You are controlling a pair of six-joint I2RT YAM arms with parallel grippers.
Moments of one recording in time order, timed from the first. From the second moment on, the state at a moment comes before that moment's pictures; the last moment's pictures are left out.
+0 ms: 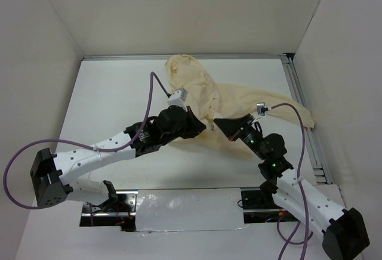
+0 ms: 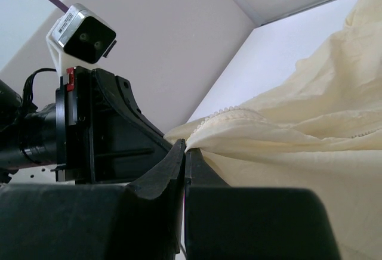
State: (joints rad) left arm -1.02 1.31 1.10 -0.26 -0.25 -0.98; right arm 0.50 0.66 0.24 0.66 -0.23 0.89
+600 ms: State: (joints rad) left arm -0.97 1.24 1.06 -0.15 -0.22 -1.00; right arm 0.50 0.60 0.19 0.65 -0.23 0.92
